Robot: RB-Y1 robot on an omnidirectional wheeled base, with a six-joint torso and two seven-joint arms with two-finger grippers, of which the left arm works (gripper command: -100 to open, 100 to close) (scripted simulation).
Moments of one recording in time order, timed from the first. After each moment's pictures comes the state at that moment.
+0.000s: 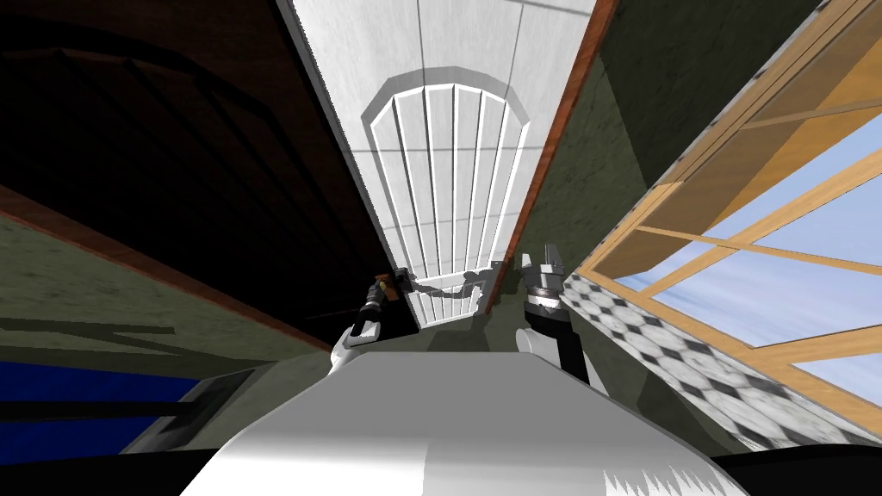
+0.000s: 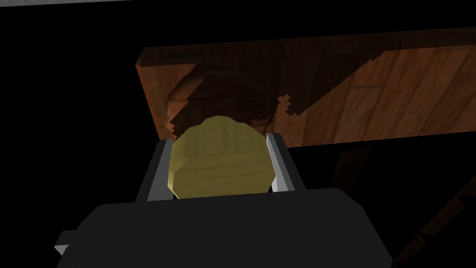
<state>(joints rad) 0.05 0.25 0.19 -1.23 0.09 -0.32 0.15</state>
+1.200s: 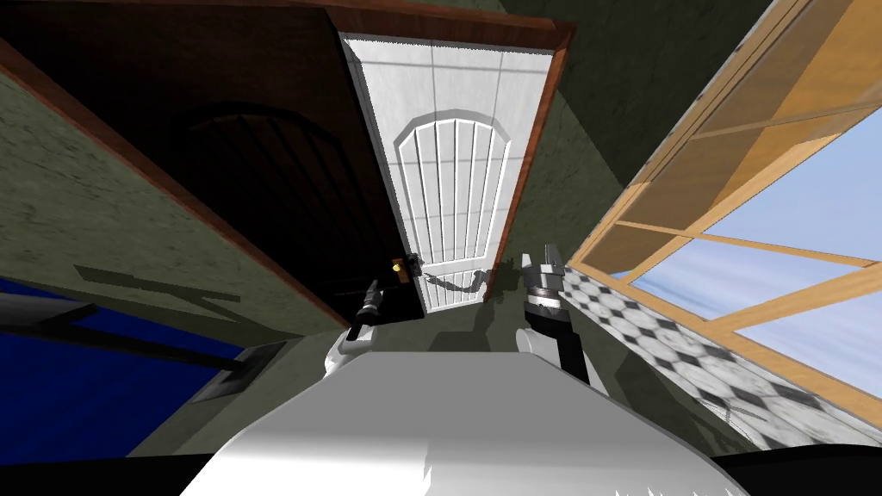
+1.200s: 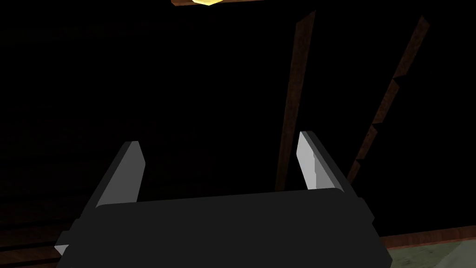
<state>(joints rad) 0.09 0.28 0.17 -1.24 0.09 -0.33 0.18</state>
